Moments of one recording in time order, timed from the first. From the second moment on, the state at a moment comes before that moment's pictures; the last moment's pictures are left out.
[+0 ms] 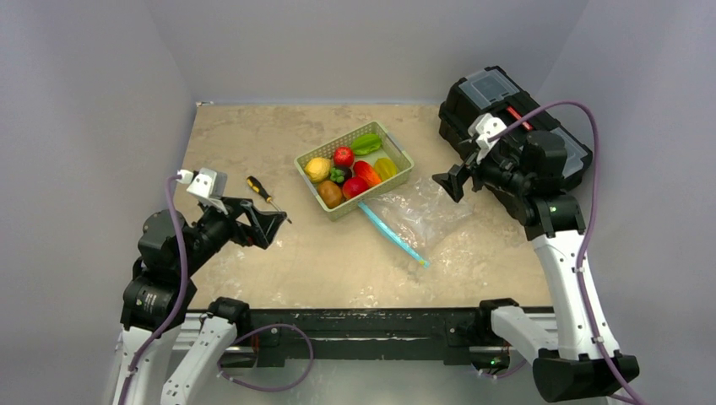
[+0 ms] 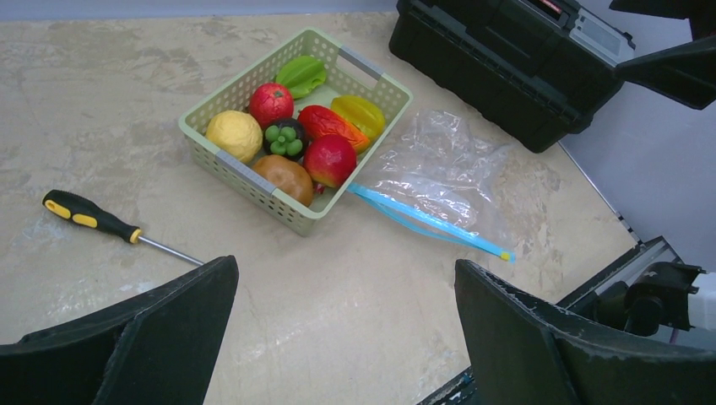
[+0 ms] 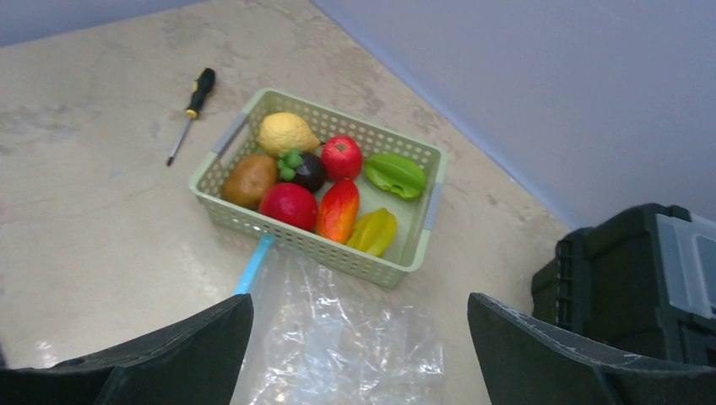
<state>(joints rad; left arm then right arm) -0.23 0.49 0.99 -0.69 0.31 -0.28 0.09 0.97 1.18 -0.53 -0.68 -0.39</state>
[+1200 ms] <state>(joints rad) -0.23 0.47 0.99 -0.74 0.28 -0.25 0.09 0.97 1.15 -0.38 -0.79 -0.11</state>
